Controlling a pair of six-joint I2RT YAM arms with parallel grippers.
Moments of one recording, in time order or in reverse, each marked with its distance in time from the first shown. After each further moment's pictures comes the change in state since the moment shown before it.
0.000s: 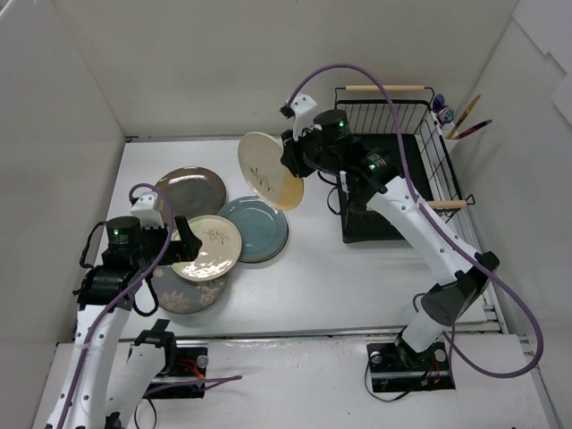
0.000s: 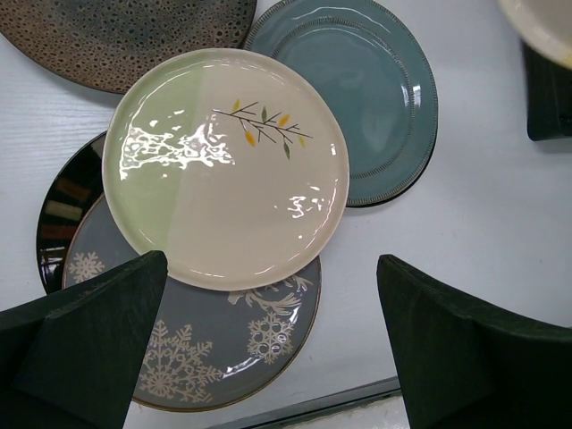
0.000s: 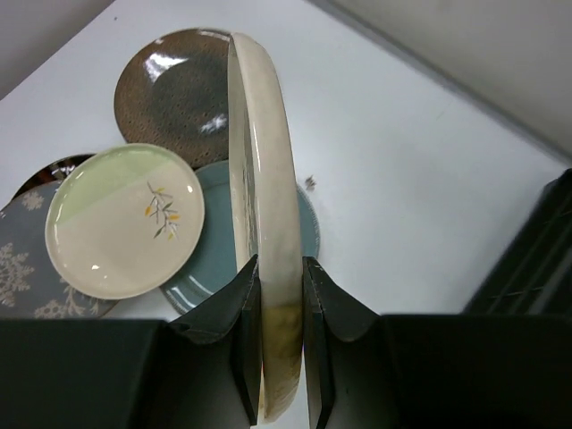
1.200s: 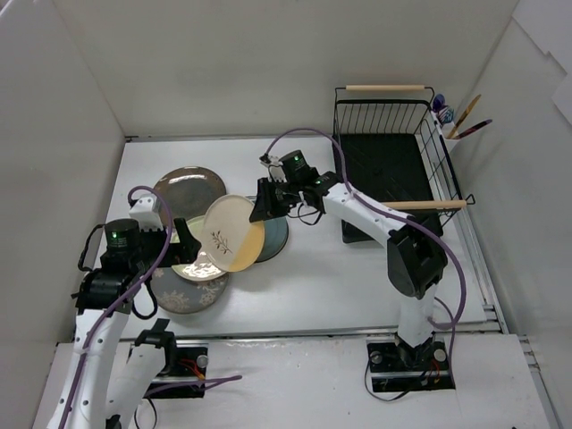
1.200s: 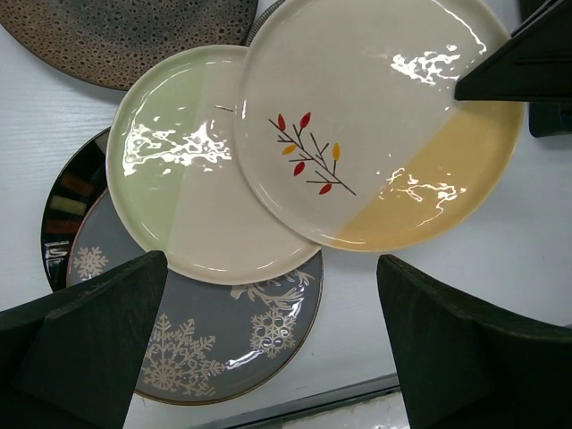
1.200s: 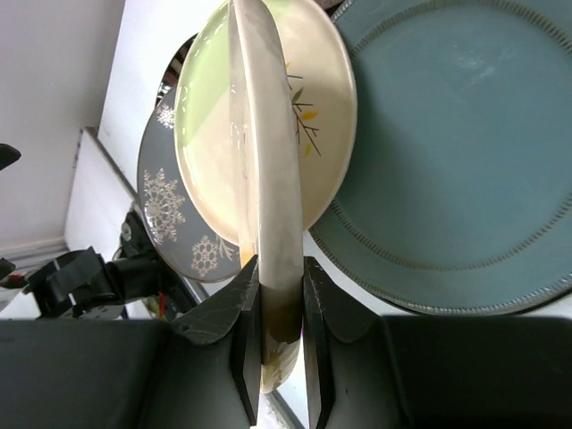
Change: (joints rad) left arm 0.000 -0.020 0.000 -0.021 -0.004 0.008; right arm -0.009 0.268 -0.284 0.262 -0.465 0.491
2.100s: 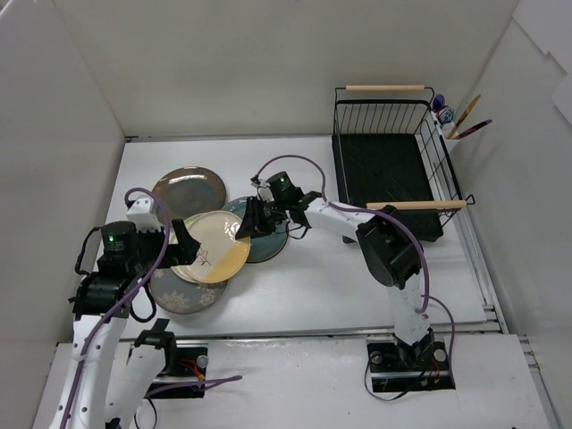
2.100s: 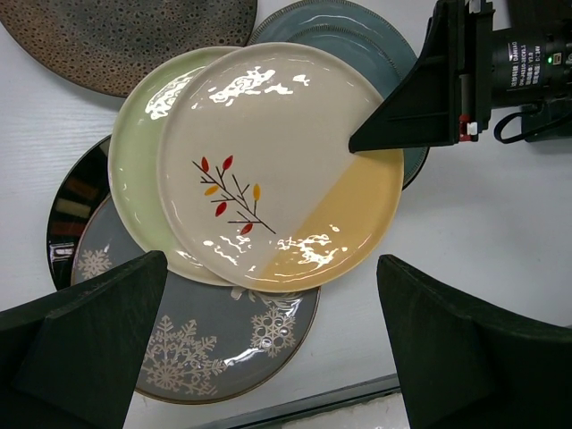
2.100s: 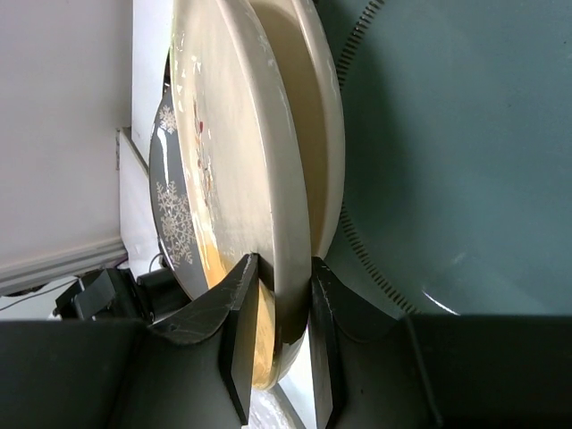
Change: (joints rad) left arm 0.000 -0.028 0.011 -0.010 -0.004 0.001; right arm 0.043 0.176 -0.082 0.259 -0.089 0.195
